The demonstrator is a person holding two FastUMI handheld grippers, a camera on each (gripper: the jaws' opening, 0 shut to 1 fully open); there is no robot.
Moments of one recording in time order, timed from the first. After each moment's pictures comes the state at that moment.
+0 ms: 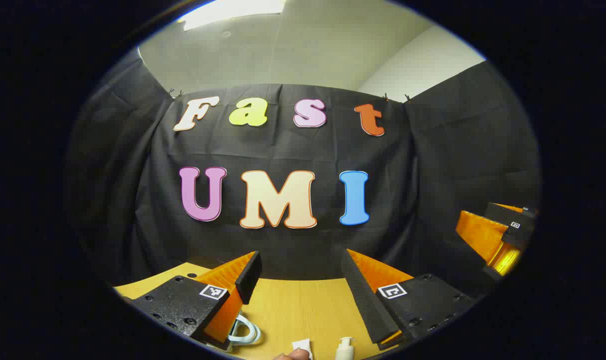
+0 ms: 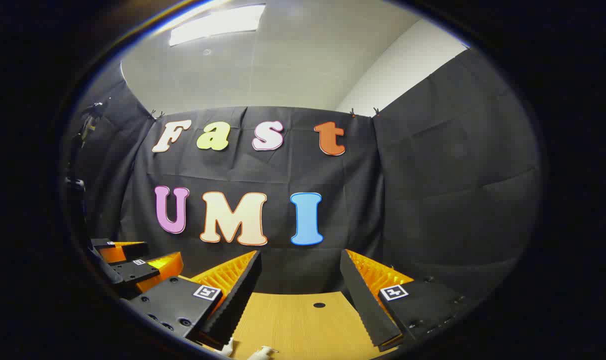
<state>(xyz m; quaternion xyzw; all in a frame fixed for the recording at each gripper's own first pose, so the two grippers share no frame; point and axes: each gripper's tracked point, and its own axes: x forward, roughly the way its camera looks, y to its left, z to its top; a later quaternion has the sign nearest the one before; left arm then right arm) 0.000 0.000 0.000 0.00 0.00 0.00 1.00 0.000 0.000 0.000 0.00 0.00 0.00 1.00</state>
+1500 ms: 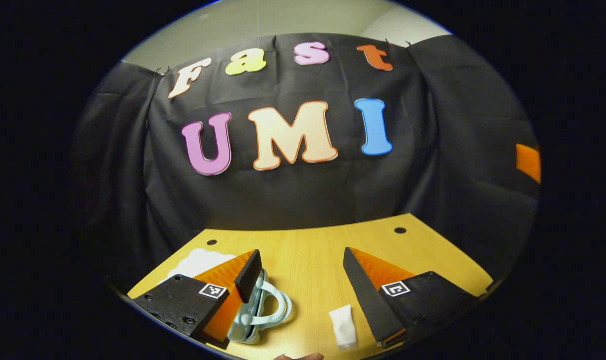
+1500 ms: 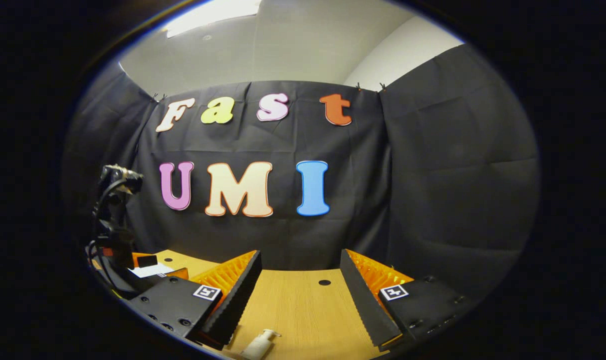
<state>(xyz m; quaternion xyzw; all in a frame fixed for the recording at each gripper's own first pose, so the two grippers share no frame) 0.012 0.057 -0.156 0.06 0.19 0.04 0.98 -0.008 0.004 -0.074 -0.01 0.09 0.02 1.00</state>
